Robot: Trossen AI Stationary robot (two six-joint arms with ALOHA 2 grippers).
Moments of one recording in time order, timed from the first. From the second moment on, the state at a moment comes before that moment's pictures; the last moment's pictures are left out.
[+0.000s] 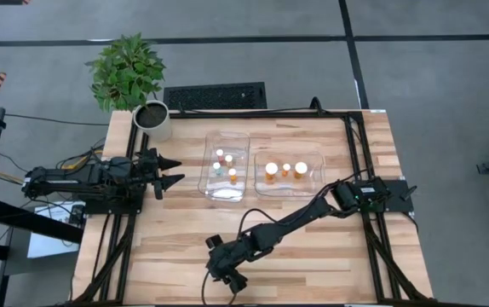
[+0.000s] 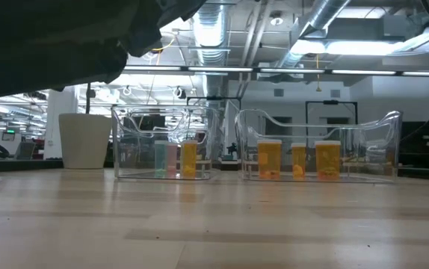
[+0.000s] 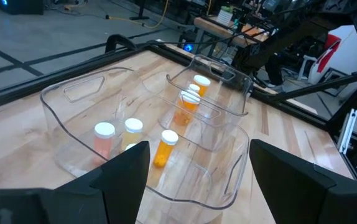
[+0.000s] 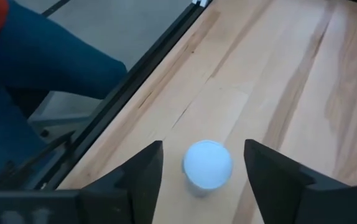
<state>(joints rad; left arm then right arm) 0.00 0.22 0.26 -0.26 -0.25 -0.40 0.41 2.38 1.89 -0.18 -0.12 -0.07</state>
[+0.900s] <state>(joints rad) 0.00 0.22 0.26 -0.26 -0.25 -0.40 0.40 2.38 1.89 -0.18 -0.13 -0.08</state>
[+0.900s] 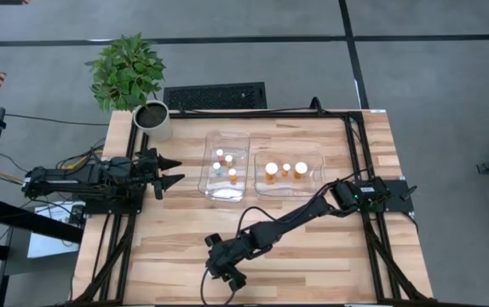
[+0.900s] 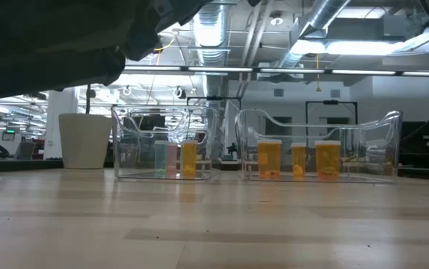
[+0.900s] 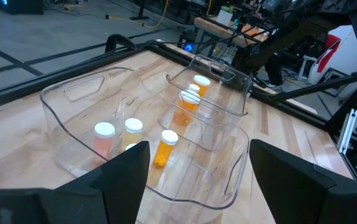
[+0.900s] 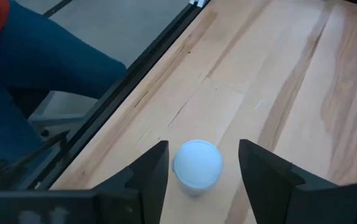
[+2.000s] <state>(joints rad) 0.00 0.22 0.26 -0.26 -0.25 -0.40 0.38 2.41 1.89 -0.16 -0.21 -0.04</state>
